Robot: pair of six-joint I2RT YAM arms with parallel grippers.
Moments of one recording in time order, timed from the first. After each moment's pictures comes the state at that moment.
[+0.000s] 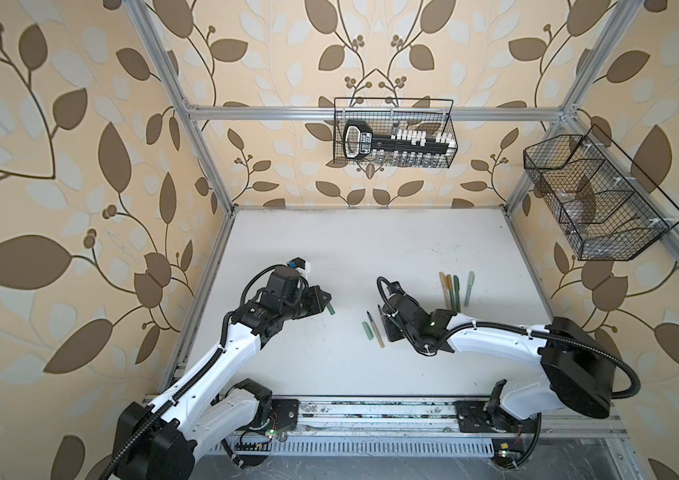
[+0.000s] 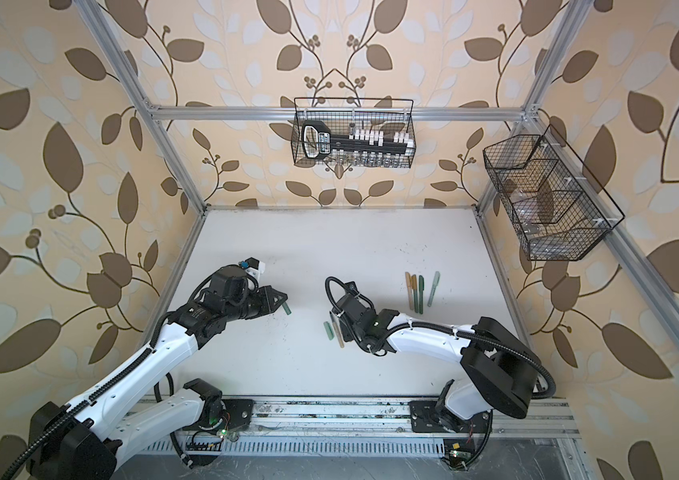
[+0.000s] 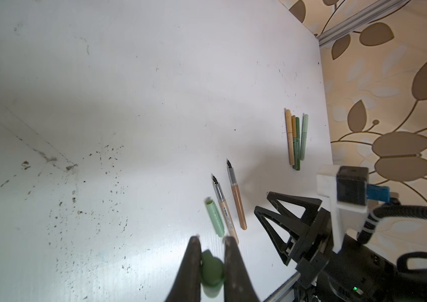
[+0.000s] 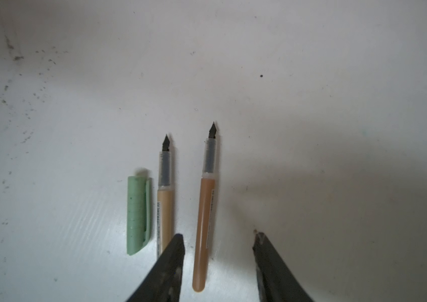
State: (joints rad) left arm -0.39 0.97 0.69 -0.43 0.30 -0.68; right arm 0.92 1.50 0.77 -0.30 0.34 0.55
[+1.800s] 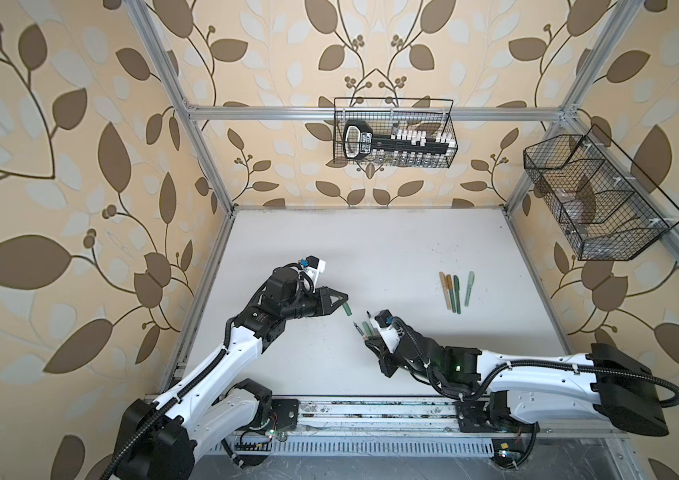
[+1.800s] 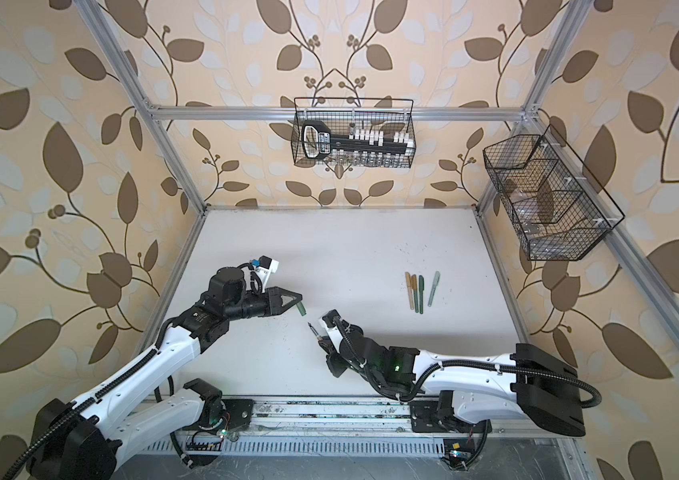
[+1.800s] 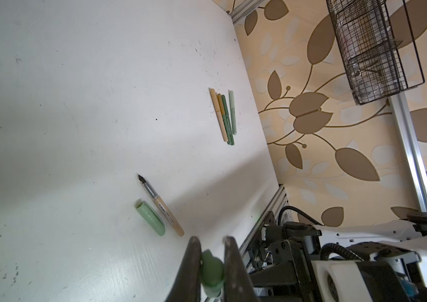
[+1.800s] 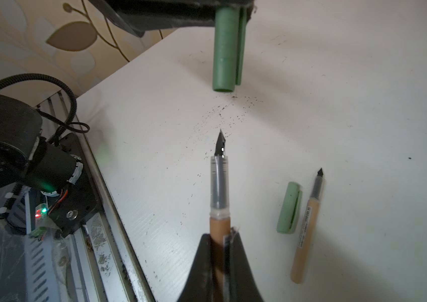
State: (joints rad) left arm -0.39 0.97 0.62 -0.16 0.62 -0.69; right arm 1.23 1.19 0.52 0.14 0.28 0.38
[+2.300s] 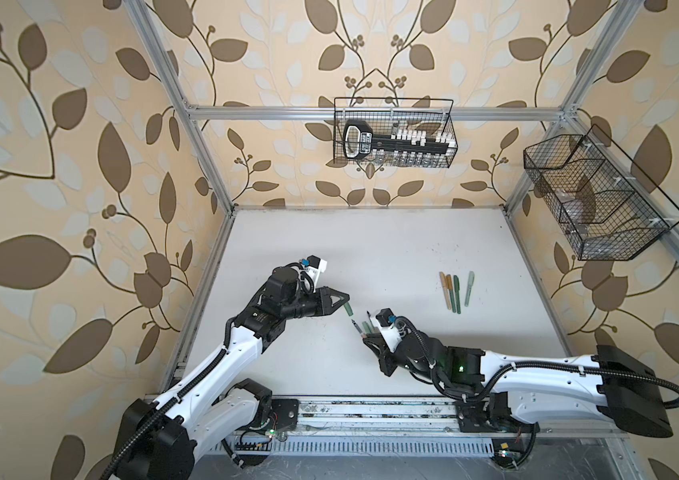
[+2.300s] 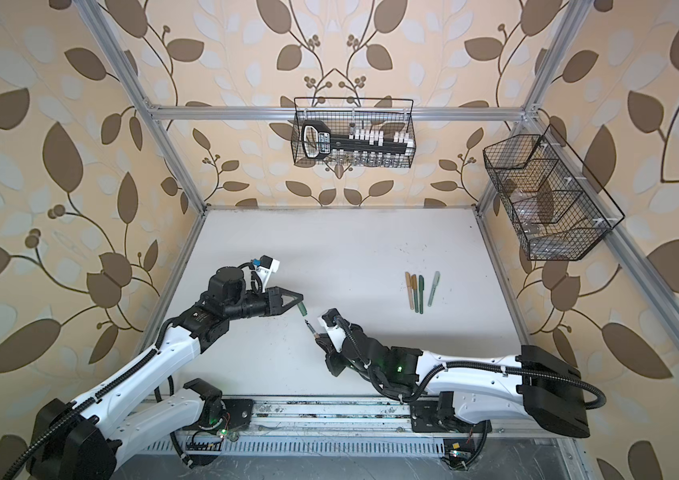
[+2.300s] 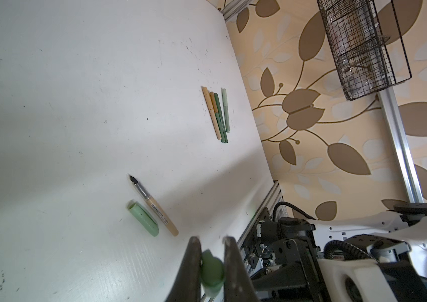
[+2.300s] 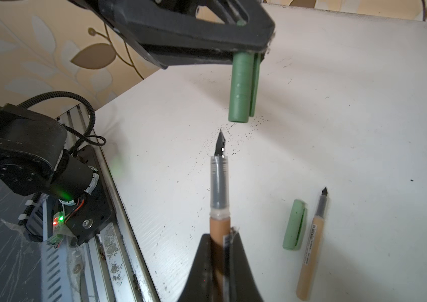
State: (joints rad) left arm -0.39 0.97 0.62 -0.14 0.66 -0.69; right arm 1.23 1.15 0.52 0.18 0.28 0.36
